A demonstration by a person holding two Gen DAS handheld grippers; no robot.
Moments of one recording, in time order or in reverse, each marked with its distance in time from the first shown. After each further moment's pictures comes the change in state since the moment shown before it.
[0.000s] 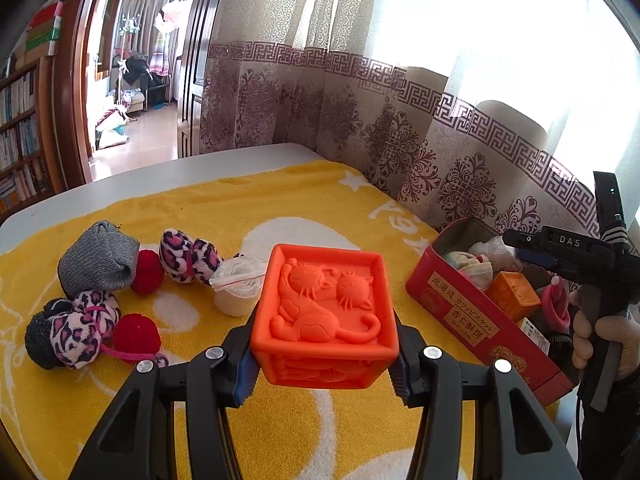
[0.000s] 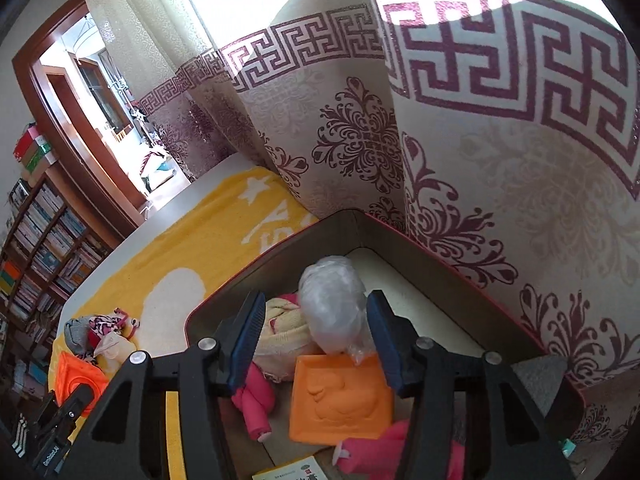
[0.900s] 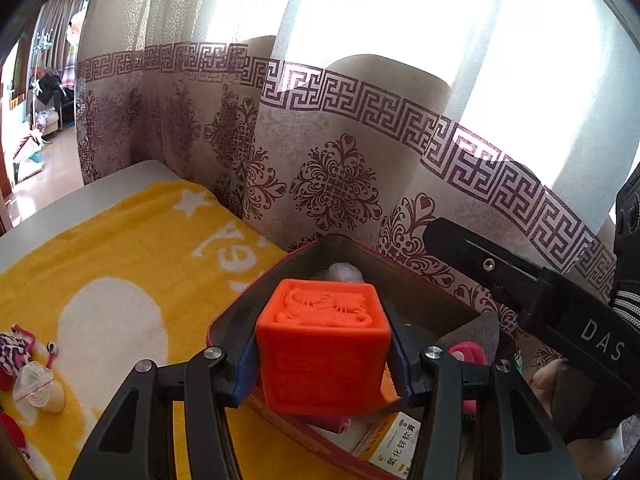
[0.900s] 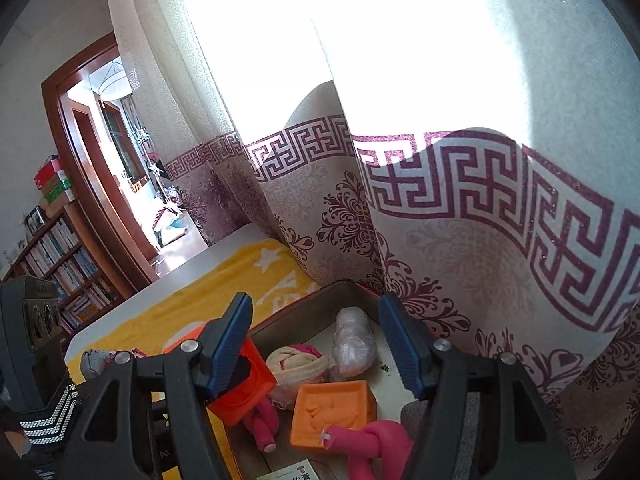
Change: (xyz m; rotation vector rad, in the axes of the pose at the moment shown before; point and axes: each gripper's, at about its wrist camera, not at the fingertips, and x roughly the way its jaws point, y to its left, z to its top) left arm 0.085 -0.153 0.054 0.162 0.077 -0.251; right arm -0.052 0.000 0.004 -0.019 -0.248 0.026
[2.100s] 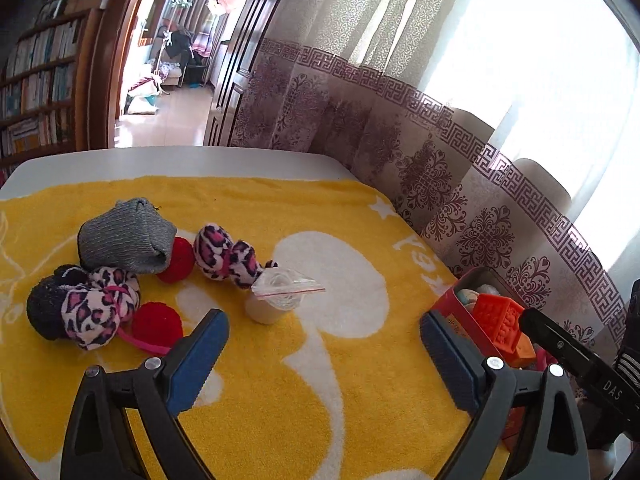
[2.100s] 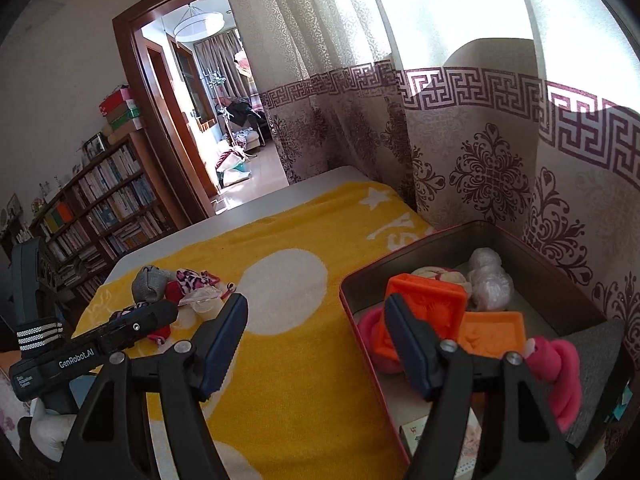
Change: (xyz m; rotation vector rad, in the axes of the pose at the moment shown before) left arm -0.142 0.160 -0.089 -0.382 -0.163 0.279; right arm 0.004 0.103 -0.064 -0.217 0.155 0.238
